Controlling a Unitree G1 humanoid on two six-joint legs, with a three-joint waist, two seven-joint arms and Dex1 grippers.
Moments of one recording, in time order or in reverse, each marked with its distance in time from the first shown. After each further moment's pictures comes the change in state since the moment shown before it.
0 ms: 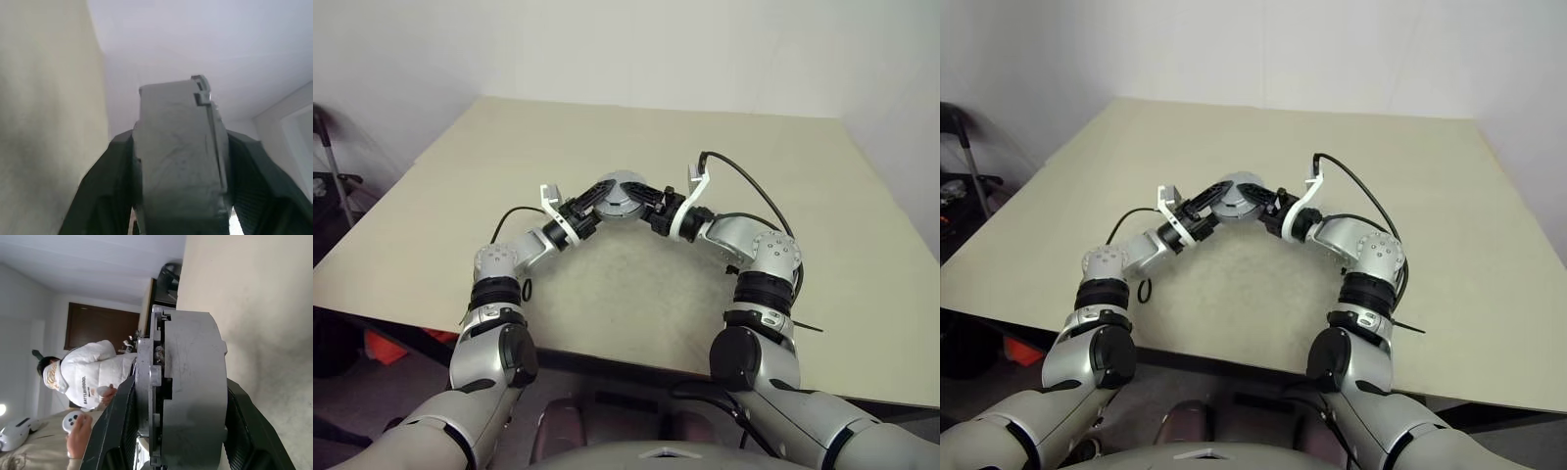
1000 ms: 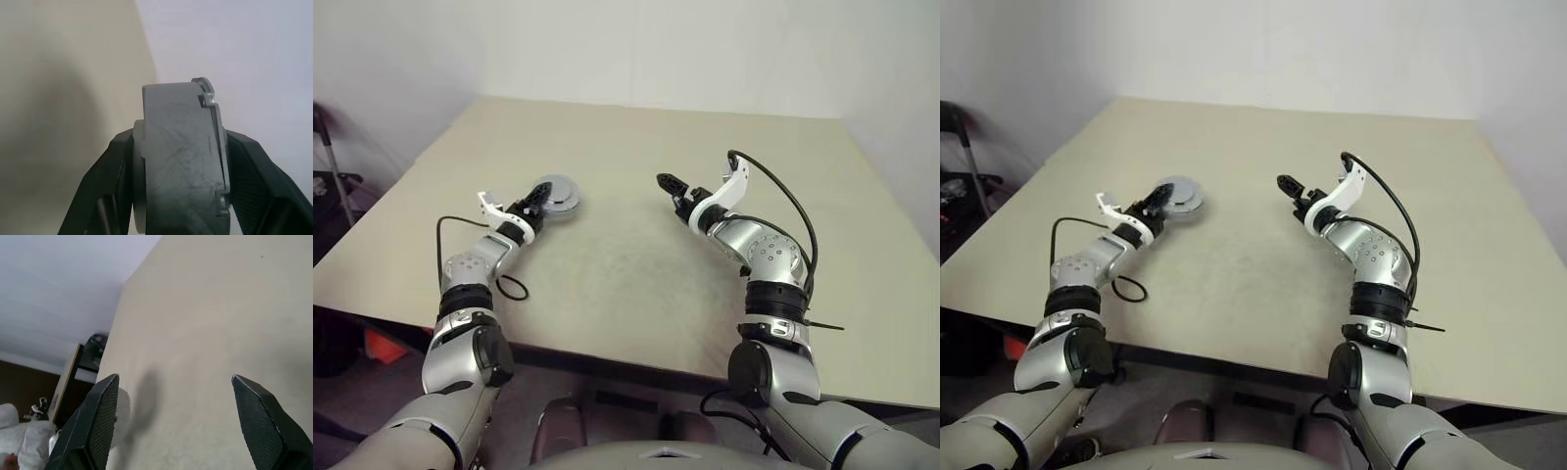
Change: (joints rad) left arm 0.035 0.130 0.074 0.116 0.146 -0.448 0.149; right arm 0.095 -0.104 0.226 -0.034 -0.268 -0.454 0.115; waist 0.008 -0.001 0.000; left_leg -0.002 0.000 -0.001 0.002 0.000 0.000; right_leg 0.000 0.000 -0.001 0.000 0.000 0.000
